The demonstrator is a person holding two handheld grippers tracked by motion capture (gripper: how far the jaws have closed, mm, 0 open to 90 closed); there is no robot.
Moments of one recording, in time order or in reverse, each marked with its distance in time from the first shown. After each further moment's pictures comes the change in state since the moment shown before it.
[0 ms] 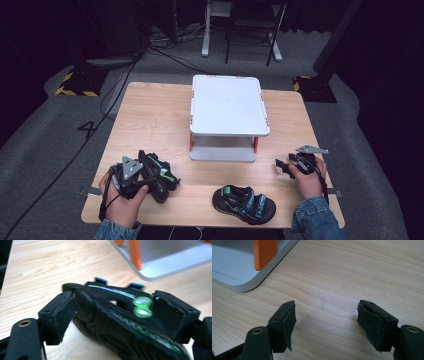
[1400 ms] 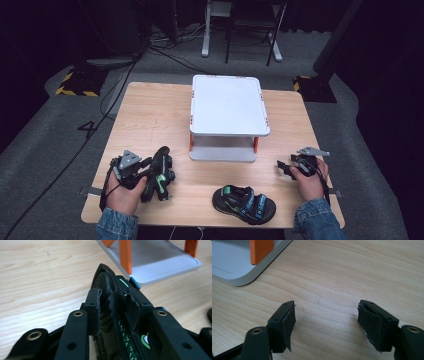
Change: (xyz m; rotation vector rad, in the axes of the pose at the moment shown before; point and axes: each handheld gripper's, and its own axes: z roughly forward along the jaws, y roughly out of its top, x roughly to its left) left arm 0.018 0.000 0.019 -0.009 -0.163 -0.063; right arm -0.001 -0.005 -0.004 -0.002 -0.029 -0.021
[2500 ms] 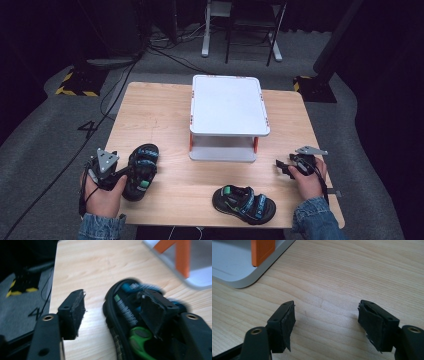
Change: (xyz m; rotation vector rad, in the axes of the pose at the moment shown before) left arm 0.022 0.003 -0.040 -0.062 0.276 0.040; right arm 0.002 0.003 0.004 0.001 0.003 -0.008
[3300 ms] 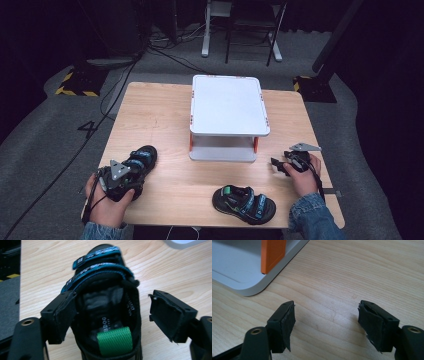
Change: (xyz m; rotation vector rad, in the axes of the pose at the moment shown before) left arm -0.015 -0.024 0.003 0.202 -0.062 0.086; right arm 0.009 0.011 0.012 0.008 0.032 -0.025
